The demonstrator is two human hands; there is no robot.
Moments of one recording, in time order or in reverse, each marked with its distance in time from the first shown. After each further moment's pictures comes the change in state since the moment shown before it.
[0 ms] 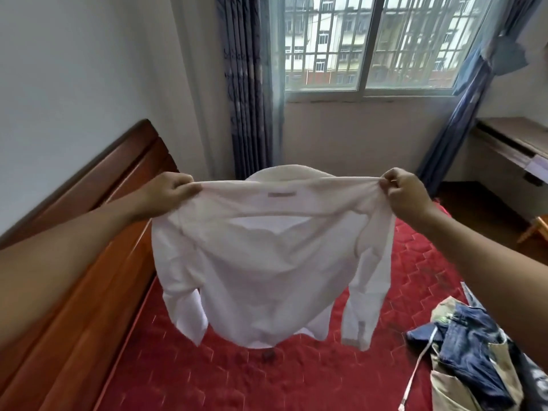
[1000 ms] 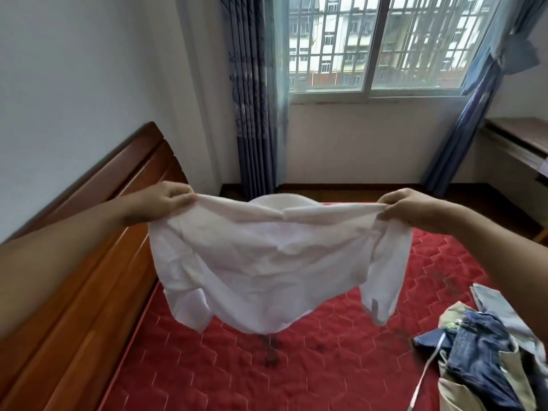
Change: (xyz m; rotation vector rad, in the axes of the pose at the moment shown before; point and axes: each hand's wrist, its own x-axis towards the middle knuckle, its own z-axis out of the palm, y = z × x) left_hand -0.011 -0.001 -0.010 -0.023 -0.167 -0.118; right_hand 0.005 0.011 -0.020 0.156 -0.632 0.210
